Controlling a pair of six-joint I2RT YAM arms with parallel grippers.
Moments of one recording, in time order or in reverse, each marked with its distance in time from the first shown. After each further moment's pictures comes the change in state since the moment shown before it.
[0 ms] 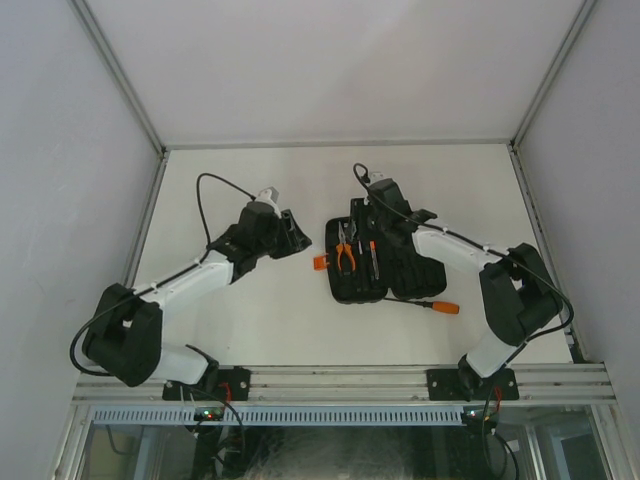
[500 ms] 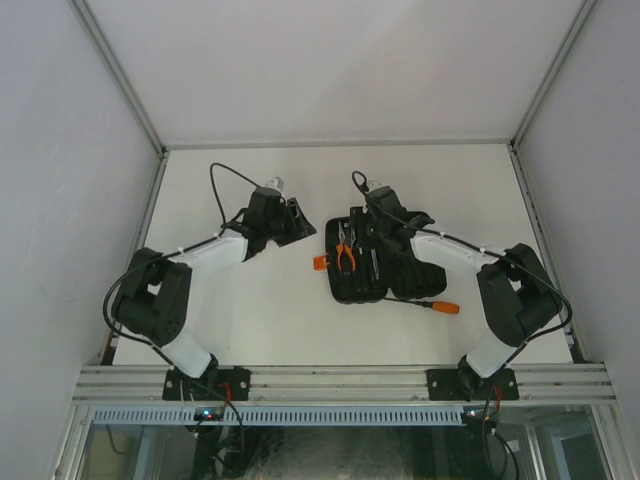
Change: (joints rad) left arm 0.072 0.227 0.148 0.039 0.048 -0.010; right arm 0.024 -0.005 -0.046 0.012 -0.005 0.033
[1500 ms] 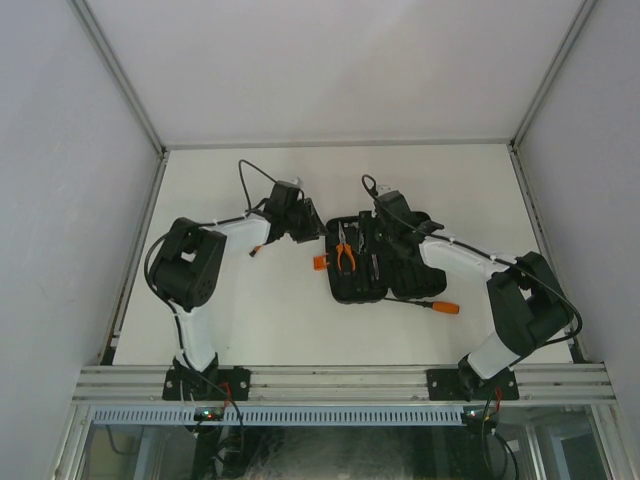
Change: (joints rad) left arm -0.013 0.321 0.211 -0.002 0.101 -0.015; right arm -0.025 -0.069 -0.072 -0.011 -0.003 0.011
